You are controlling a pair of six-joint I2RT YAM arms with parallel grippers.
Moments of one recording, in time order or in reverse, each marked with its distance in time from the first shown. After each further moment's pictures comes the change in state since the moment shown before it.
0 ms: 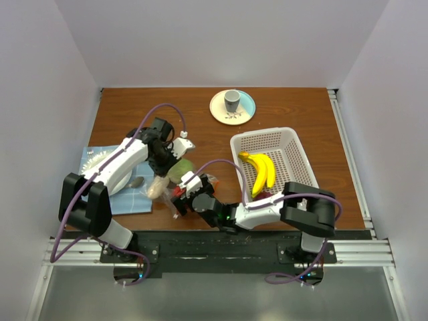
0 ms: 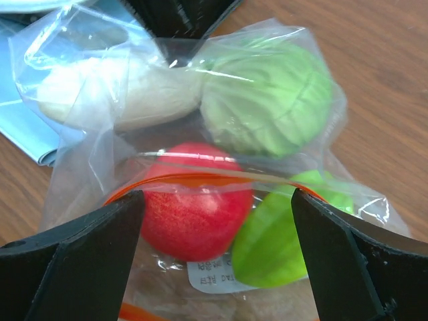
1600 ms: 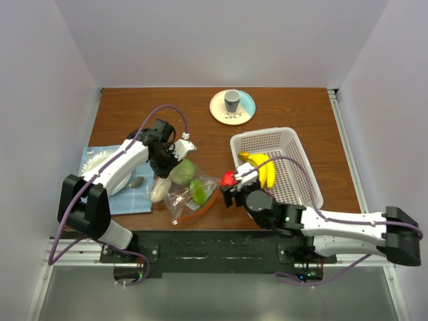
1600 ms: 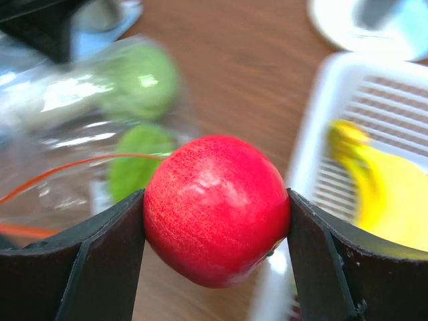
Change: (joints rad) left arm -0.017 -0.016 -0.015 0.007 0.020 0.015; right arm -0.058 -0.746 -0.288 -0.438 0.083 0.042
